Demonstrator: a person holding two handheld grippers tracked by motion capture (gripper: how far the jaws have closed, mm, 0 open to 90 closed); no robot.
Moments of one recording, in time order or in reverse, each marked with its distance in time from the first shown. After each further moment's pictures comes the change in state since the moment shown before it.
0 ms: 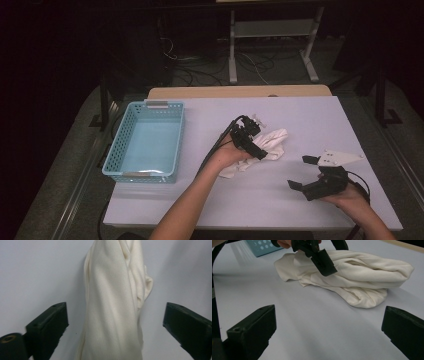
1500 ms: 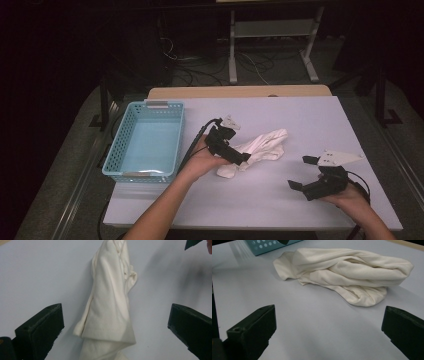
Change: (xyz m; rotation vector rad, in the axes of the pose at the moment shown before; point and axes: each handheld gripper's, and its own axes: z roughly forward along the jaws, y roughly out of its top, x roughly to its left) left arm 0.003 -0.052 -0.068 -0.174 -0.024 -0.045; right arm -0.001 -0.001 0.001 0.007 -0.002 0.003
